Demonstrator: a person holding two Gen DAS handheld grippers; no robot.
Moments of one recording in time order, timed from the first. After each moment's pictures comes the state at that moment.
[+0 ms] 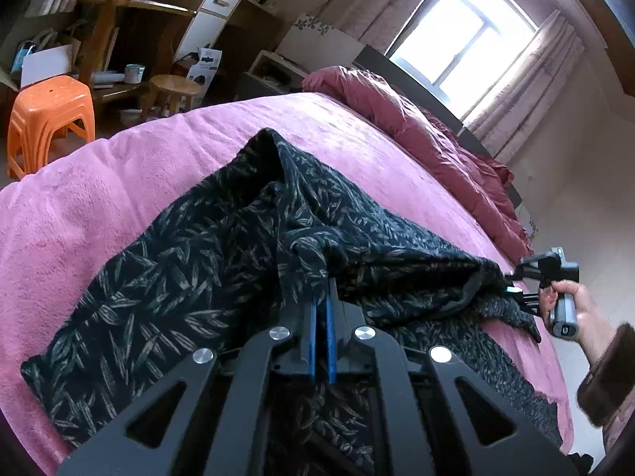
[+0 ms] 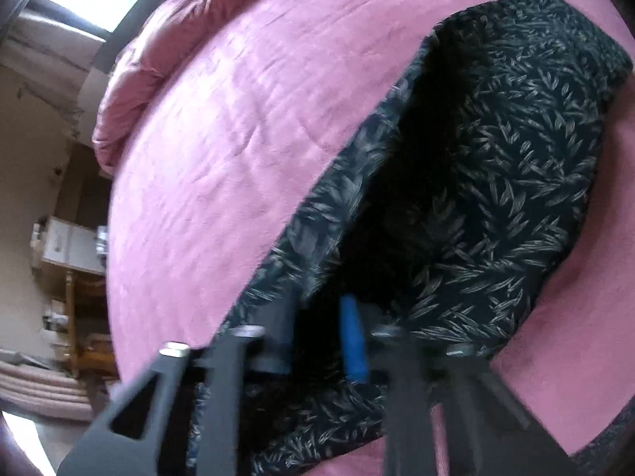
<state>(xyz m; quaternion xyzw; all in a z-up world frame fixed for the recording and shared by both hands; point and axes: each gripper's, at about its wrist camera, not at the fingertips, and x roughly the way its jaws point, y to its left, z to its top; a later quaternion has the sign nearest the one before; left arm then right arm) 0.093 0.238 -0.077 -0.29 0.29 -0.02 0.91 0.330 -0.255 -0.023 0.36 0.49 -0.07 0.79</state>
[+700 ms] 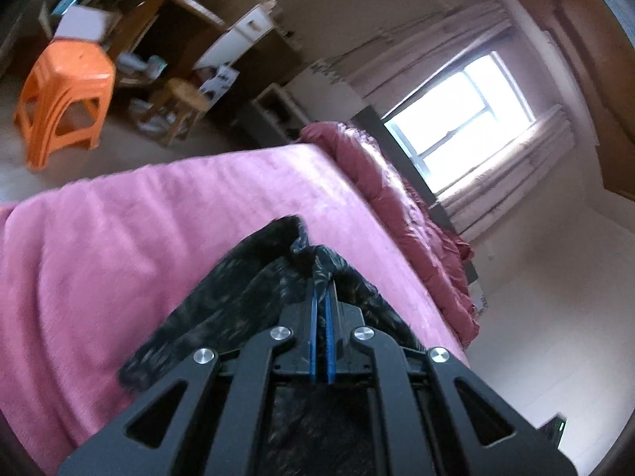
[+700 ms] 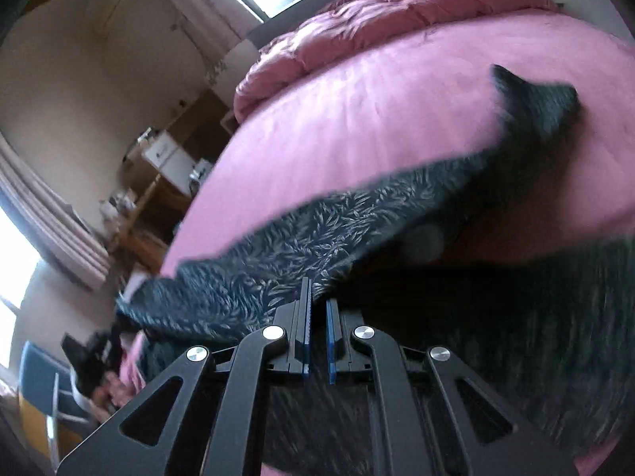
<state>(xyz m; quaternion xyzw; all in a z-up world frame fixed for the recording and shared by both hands) 0.045 0.299 -0.068 -0.43 0.21 -0.03 0.88 0.055 -0.253 0.014 0.24 0.40 0.12 0.88</state>
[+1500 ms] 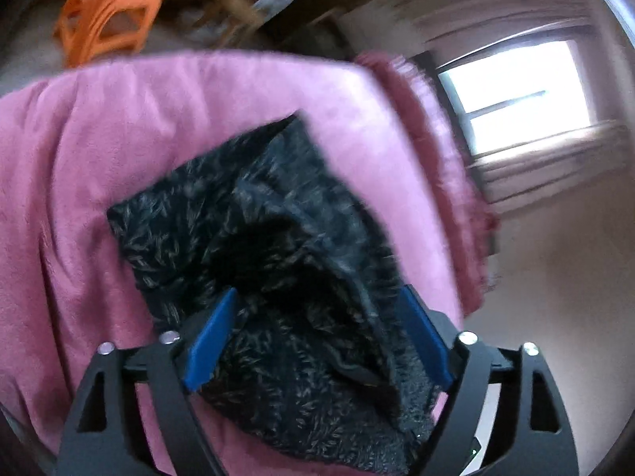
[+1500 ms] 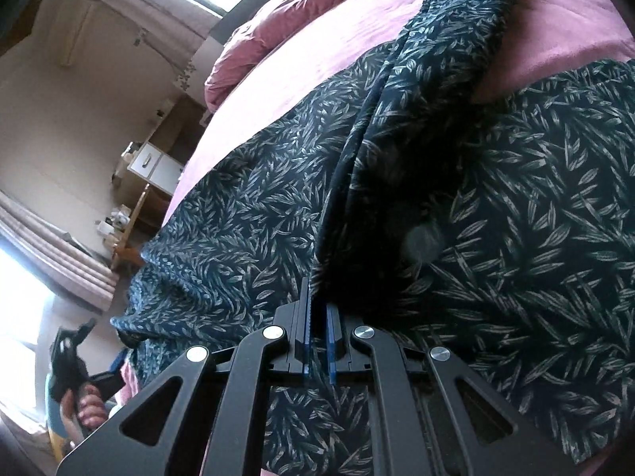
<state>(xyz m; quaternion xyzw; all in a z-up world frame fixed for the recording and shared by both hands) 0.046 0.263 -0.065 -0.50 0.38 -0.02 0.78 0.033 -0.267 -0.070 0.32 0.42 0.10 0.84</state>
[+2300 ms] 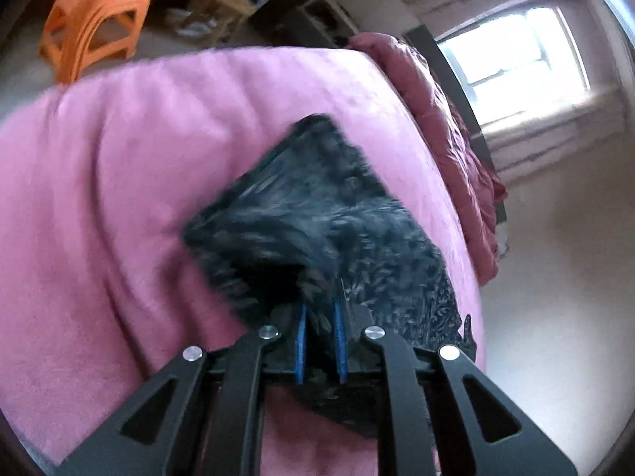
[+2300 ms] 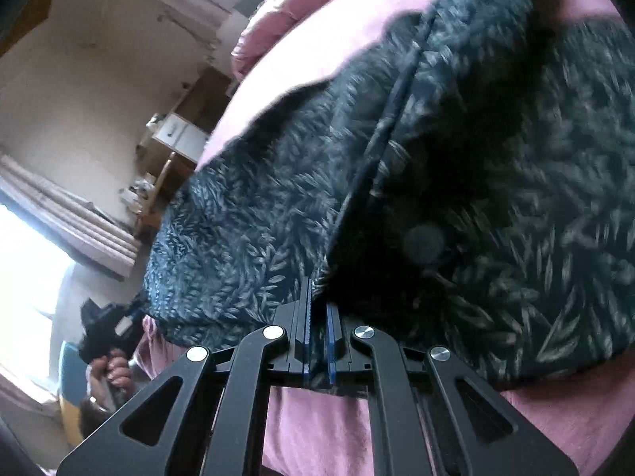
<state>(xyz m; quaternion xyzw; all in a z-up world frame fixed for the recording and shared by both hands) 0.019 0.293 -0.091 -0.45 0.38 -0.05 0.80 -0.016 -0.269 -0.075 0.32 0.45 0.17 0.82</state>
